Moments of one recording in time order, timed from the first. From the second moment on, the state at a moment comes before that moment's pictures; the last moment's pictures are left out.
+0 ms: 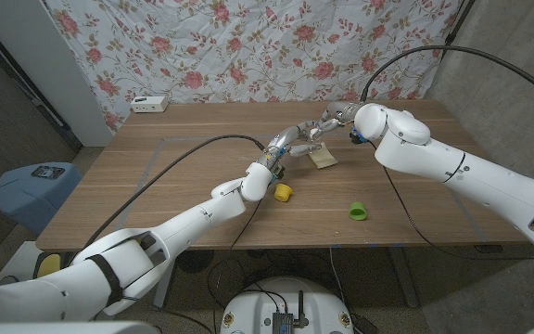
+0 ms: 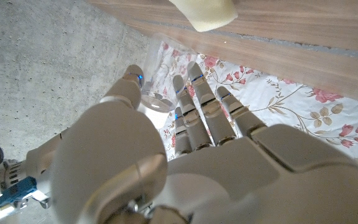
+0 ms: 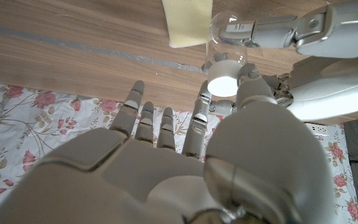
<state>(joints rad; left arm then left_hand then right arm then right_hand) 0.53 0.30 0.87 -1.13 0.31 -0.30 0.42 0.88 0.00 0.54 -0.15 0.17 0.31 -0.06 0.19 0.17 0.84 -0.11 0.19 0.19 0.86 -0.11 0.17 0.16 0.34 -0.04 0.18 0.16 -0.38 -0.82 -0.91 -2.06 -0.36 -0.89 0.36 0.81 0.01 0.30 -0.16 0.18 0.79 -0.09 0.27 0.24 0.18 0.10 0.21 0.19 0.16 0.21 0.20 0.19 0.34 0.18 0.20 0.17</state>
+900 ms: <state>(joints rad) 0.52 0.29 0.88 -1.10 0.31 -0.31 0.42 0.88 0.00 0.54 -0.15 0.17 0.31 -0.06 0.19 0.17 0.84 -0.11 0.19 0.19 0.86 -0.11 0.17 0.16 0.34 -0.04 0.18 0.16 -0.39 -0.81 -0.91 -2.04 -0.37 -0.89 0.31 0.83 0.01 0.31 -0.16 0.18 0.87 -0.09 0.30 0.23 0.24 0.08 0.21 0.19 0.20 0.20 0.21 0.19 0.38 0.17 0.20 0.17</state>
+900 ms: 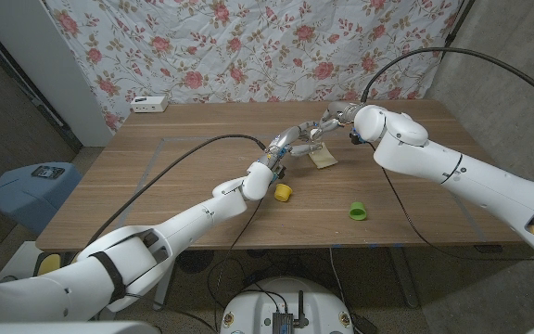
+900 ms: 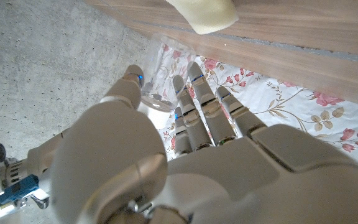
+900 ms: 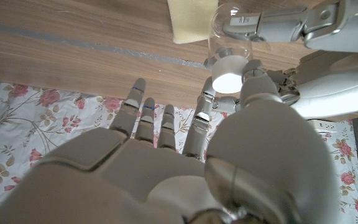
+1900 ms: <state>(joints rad) 0.51 0.28 0.88 -1.09 0.30 -0.31 0.42 0.88 0.00 0.54 -0.15 0.17 0.31 -0.06 0.19 0.17 0.84 -0.11 0.19 0.19 0.86 -0.11 0.17 0.16 0.34 -0.04 0.18 0.16 -0.42 -0.79 -0.89 -2.02 -0.37 -0.90 0.24 0.75 0.01 0.28 -0.12 0.17 0.97 -0.05 0.33 0.23 0.34 0.08 0.22 0.19 0.27 0.17 0.22 0.19 0.44 0.15 0.21 0.17</state>
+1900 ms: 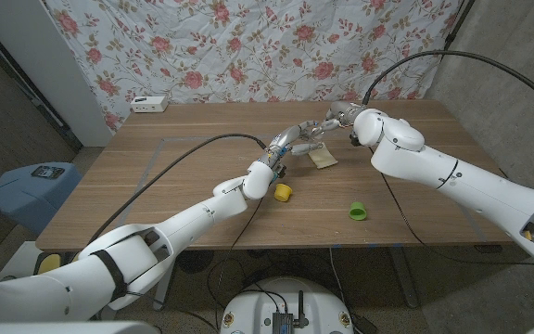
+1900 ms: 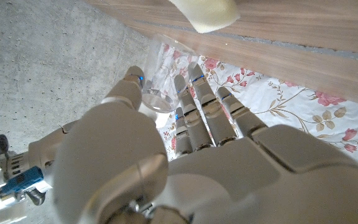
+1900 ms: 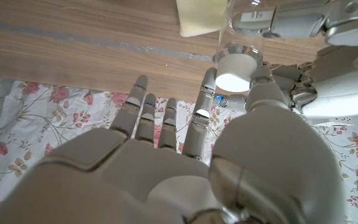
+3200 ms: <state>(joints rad) 0.53 0.29 0.87 -1.11 0.31 -0.30 0.43 0.88 0.00 0.54 -0.15 0.17 0.31 -0.06 0.19 0.17 0.84 -0.11 0.19 0.19 0.86 -0.11 0.17 0.16 0.34 -0.04 0.18 0.16 -0.44 -0.76 -0.91 -2.03 -0.38 -0.96 0.14 0.69 -0.01 0.25 -0.12 0.17 1.17 -0.06 0.39 0.22 0.46 0.07 0.23 0.19 0.36 0.16 0.23 0.19 0.47 0.15 0.21 0.17</state>
